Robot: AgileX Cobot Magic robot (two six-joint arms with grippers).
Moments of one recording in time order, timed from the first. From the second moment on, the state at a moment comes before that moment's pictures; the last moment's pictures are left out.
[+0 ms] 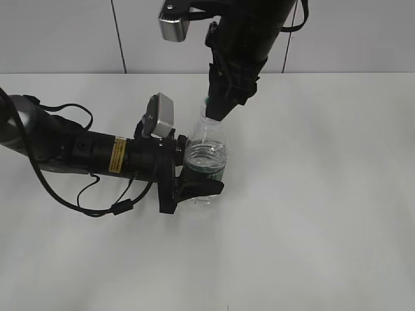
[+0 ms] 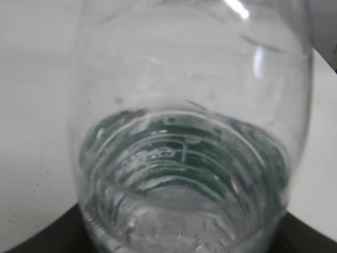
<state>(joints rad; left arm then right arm) -0.33 2.24 -1.08 1.41 -1.08 -0.60 0.62 1.98 -1.81 0.24 1.22 -1.07</state>
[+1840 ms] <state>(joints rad) -0.33 2.24 -1.08 1.39 -1.13 -0.61 0.62 1.93 -1.90 0.30 1.22 -0.55</state>
